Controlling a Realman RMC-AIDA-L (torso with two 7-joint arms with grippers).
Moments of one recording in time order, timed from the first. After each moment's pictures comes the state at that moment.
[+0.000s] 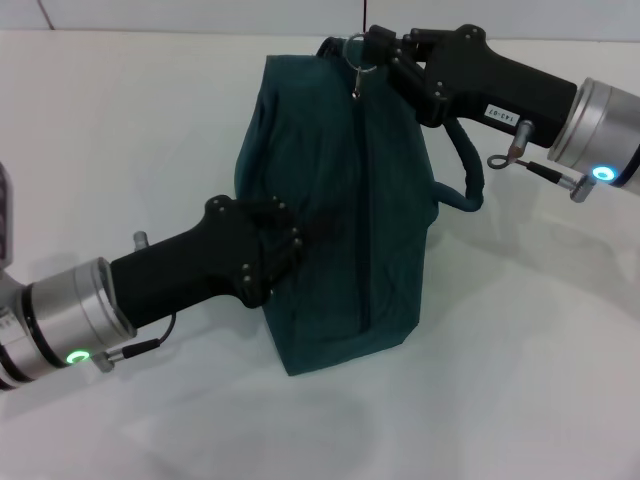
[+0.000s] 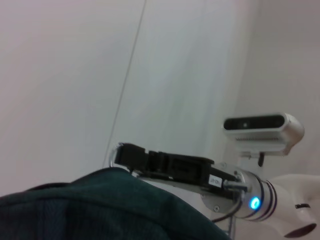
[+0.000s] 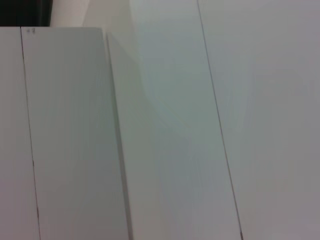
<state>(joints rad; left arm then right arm) -0.41 -2.09 1.04 0.30 1.36 1.67 -0.96 0.66 2.02 -1.59 -0.45 -0.70 -1.26 0.99</state>
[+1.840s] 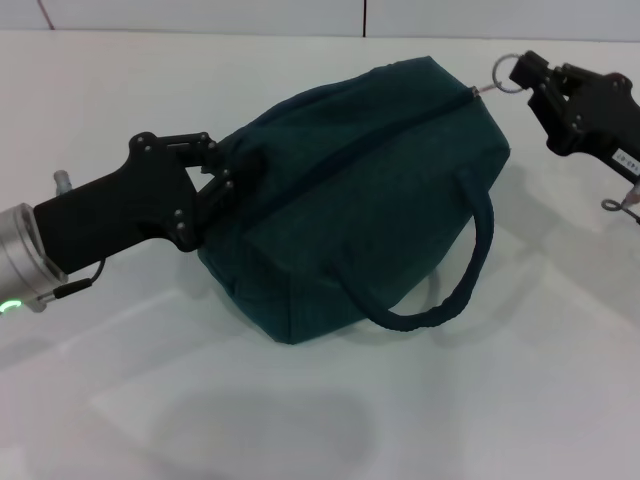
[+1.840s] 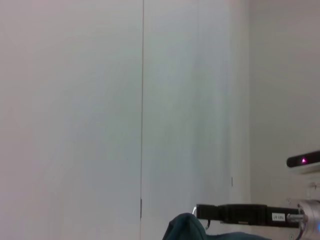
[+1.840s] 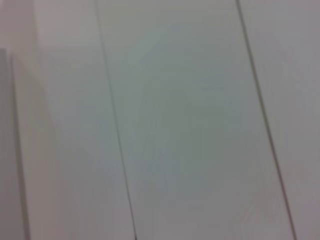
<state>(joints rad) -0.42 -2.03 0.90 0.40 1.42 1.69 -0.88 0.44 2.02 -1.43 -0.40 -0.66 -1.32 0.88</state>
